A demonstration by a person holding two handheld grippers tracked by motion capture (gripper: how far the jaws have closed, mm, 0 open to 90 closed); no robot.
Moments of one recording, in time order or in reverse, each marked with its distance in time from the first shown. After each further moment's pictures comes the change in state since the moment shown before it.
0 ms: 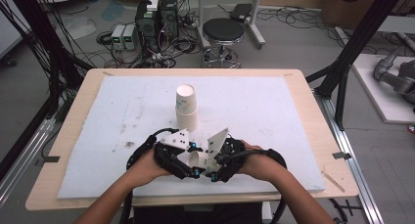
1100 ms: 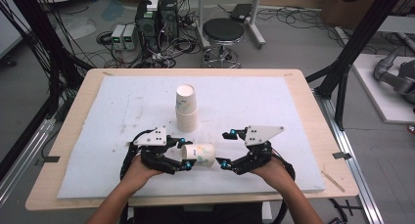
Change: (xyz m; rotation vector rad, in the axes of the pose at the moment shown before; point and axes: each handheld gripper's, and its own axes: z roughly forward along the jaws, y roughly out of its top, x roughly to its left) left arm 0.009 -0.046 -0.017 -0.325 0.062 -0.124; right arm 0.005 -0.065 -0.030 -0.562 -0.164 0.302
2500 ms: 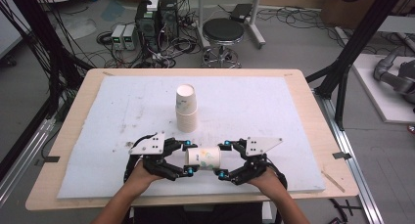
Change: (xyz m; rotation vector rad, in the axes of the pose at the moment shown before) left arm -0.012 -0.003 0.006 -0.149 -0.105 0.106; right arm 0.009 -0.035 0.018 -0.134 0.128 0.063
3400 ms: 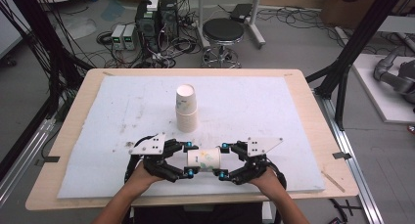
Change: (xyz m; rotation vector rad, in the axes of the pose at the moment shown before) left arm 0.000 -0.003 0.001 -0.011 -0.023 -0.025; right arm -0.002 -0.003 -0.001 -0.038 0.070 0.005
